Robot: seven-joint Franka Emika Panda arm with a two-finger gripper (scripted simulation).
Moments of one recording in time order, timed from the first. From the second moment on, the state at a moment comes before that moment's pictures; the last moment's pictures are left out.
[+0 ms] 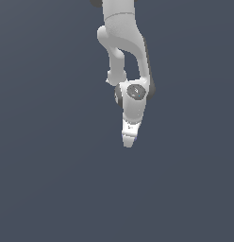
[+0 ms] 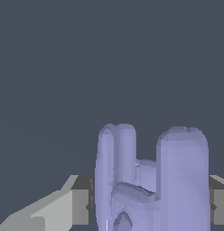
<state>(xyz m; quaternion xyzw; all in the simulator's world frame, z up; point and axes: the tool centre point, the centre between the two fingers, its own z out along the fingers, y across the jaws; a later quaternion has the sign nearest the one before) -0.050 0.068 0.048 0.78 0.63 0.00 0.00</state>
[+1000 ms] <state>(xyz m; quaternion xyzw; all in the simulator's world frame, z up) -0.011 0.011 0.221 0.78 0.63 0.00 0.00</state>
